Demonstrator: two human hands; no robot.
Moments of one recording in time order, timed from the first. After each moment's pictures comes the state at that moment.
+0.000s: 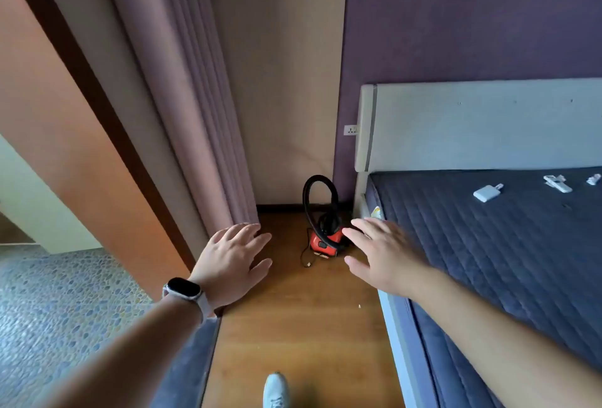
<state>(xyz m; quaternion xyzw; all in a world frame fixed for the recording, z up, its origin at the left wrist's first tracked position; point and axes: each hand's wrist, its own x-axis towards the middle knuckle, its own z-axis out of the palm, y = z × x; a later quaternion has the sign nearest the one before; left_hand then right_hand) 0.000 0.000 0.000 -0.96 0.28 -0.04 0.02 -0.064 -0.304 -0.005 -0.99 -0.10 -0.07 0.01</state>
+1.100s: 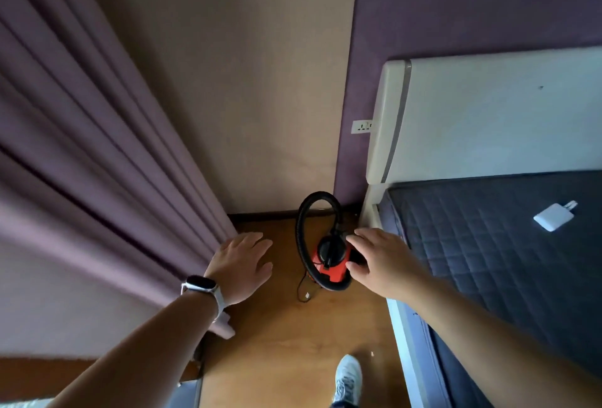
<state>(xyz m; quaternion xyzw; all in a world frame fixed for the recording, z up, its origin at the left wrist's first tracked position) 0.490 -0.153 -0.120 -0.96 0.24 0.12 -0.04 0.405 -0.443 -0.113 -0.99 -0.04 0.05 0.11</state>
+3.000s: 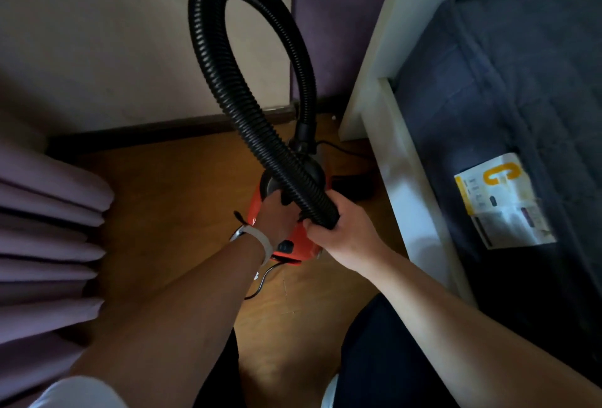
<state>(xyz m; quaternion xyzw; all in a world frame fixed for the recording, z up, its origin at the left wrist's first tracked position) 0.669 -0.397 -0.766 -0.83 -0.01 0.32 -0.45 0.572 -0.511 -0.711 -0.82 0.17 0.07 0.54</state>
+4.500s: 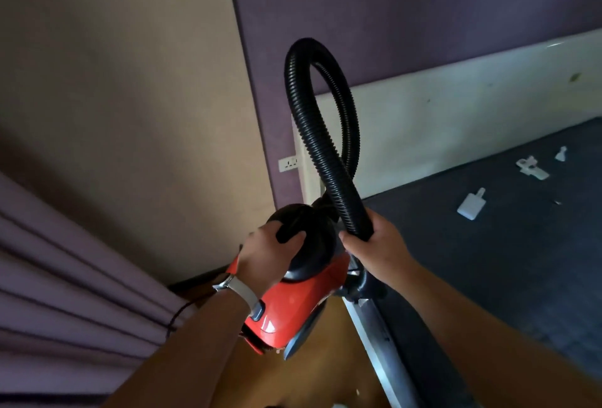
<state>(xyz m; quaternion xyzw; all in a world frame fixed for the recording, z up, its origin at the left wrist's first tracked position) 0.557 -0.370 -0.052 -0.89 0.20 0.12 -0.38 0.436 -0.541 -0.037 -0.81 0.25 -0.14 0.51</state>
